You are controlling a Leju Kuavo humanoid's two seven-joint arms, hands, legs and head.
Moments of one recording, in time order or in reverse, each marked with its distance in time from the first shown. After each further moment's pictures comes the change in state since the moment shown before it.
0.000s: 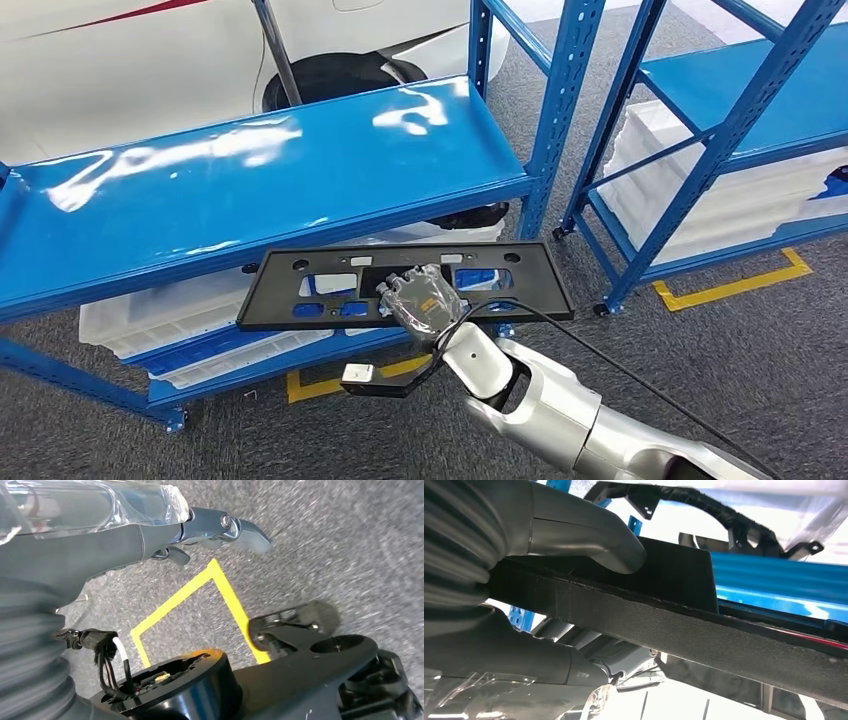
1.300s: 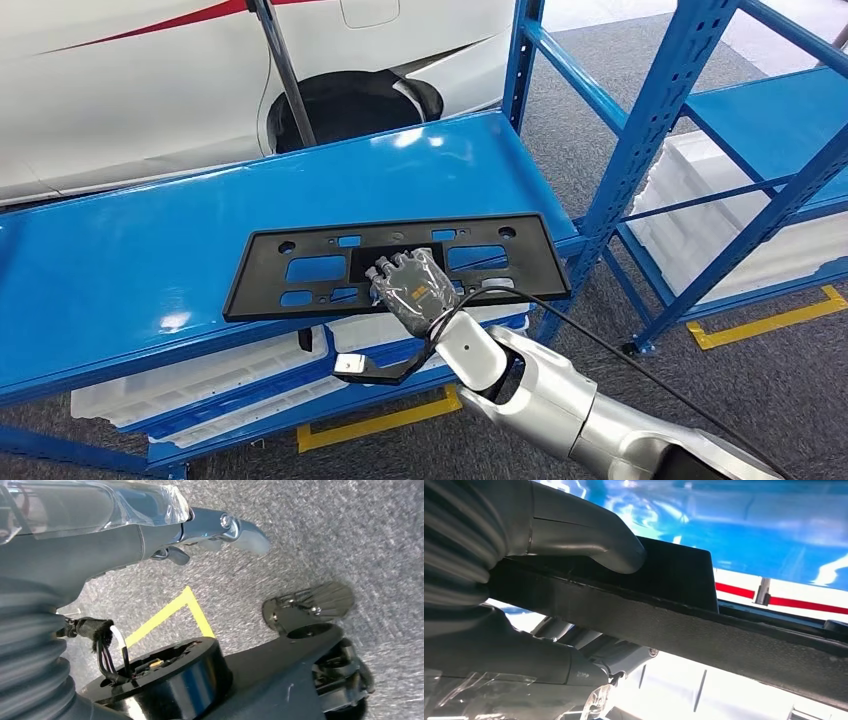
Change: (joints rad) left arm 0.002 -0.009 0.002 -0.002 0.025 0.011 -0.016; right arm -0.047 0.021 0.010 0.002 0.081 -0.025 0.003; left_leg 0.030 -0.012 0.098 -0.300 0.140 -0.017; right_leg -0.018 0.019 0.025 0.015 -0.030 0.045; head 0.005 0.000
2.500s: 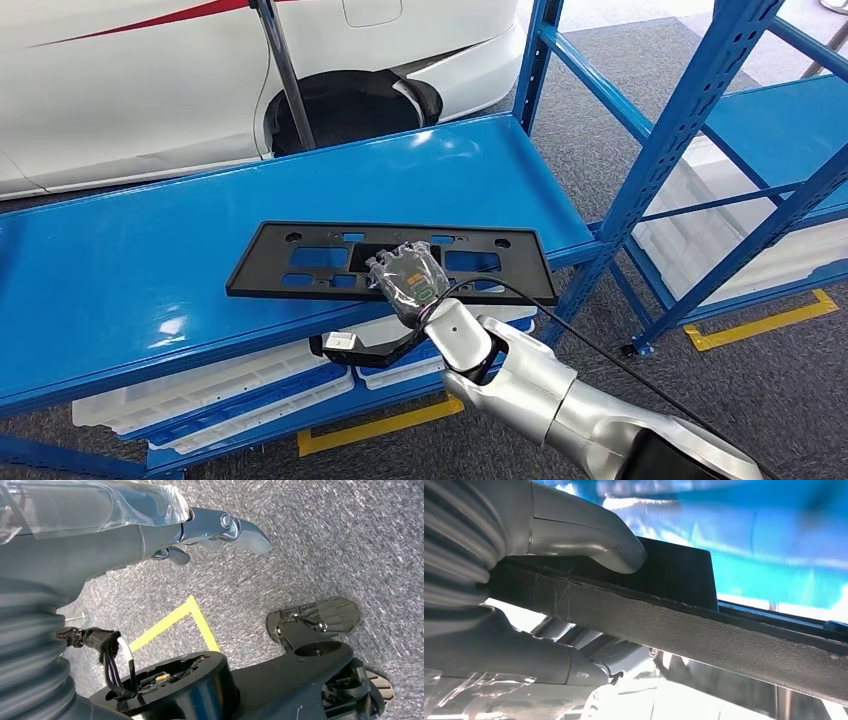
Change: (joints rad) left arm 0.004 -0.003 0.000 -0.001 0.001 0.038 0.014; right arm -0.042 0.078 -0.002 0.173 -0.135 -0.045 0.027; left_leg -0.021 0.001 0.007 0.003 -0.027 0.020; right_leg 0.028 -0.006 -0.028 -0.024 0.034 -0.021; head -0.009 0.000
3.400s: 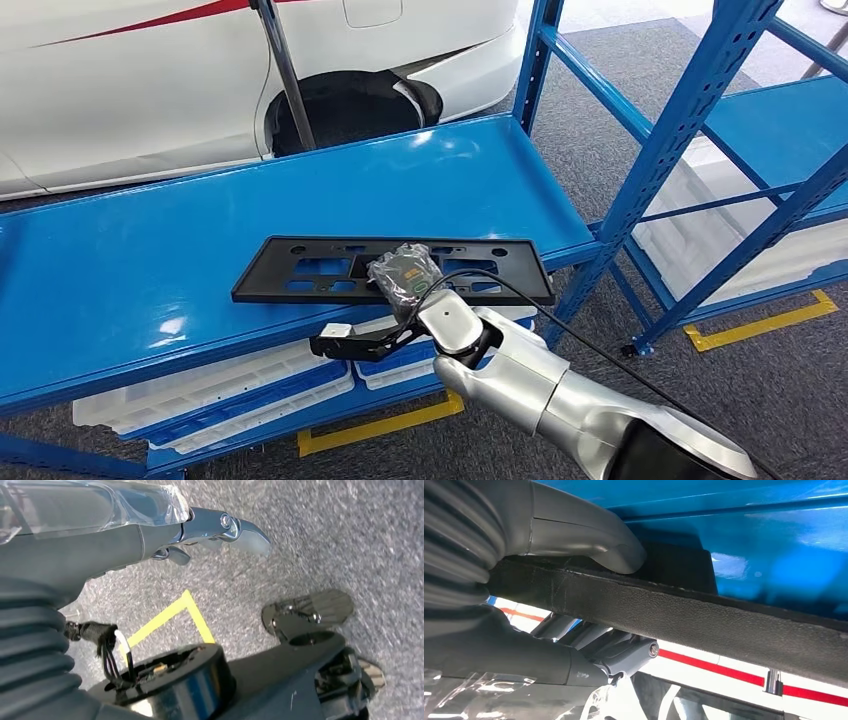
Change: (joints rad) left arm -0.001 0.000 0.000 0.000 0.009 -0.020 -0.018; right arm -0.038 0.033 0.000 0.048 -0.204 0.163 0.013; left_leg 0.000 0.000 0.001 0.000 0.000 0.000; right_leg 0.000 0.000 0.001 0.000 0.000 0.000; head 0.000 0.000
